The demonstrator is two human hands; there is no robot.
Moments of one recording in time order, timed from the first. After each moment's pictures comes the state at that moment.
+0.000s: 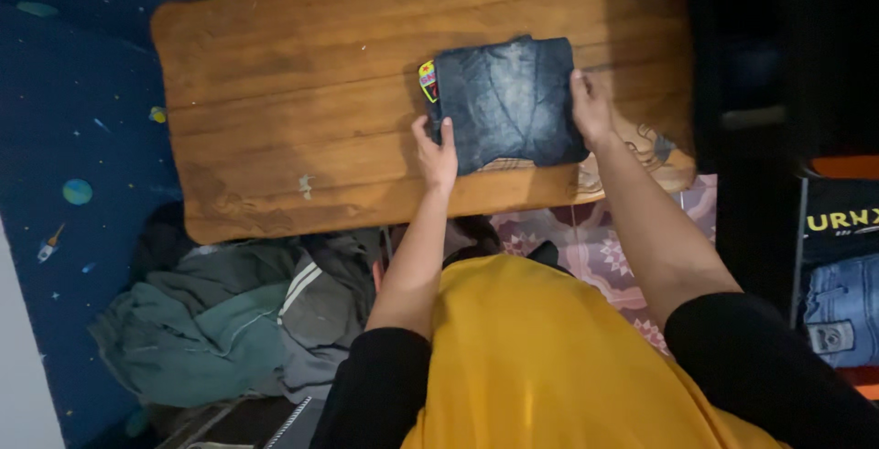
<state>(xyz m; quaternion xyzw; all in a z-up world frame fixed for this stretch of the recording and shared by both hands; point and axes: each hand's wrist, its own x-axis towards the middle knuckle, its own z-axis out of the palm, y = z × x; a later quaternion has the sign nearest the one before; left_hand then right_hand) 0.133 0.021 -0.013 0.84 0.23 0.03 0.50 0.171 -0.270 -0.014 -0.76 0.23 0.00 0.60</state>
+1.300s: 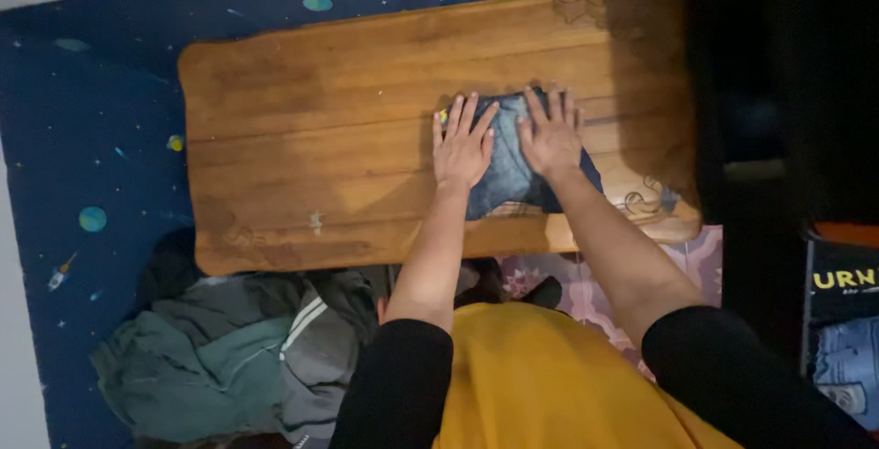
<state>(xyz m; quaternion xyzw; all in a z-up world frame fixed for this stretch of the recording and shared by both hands) 0.208 -0.001 0.054 0.98 -0.12 -0.02 0.16 0.207 -0.182 0.057 -0.98 0.04 0.03 0.20</state>
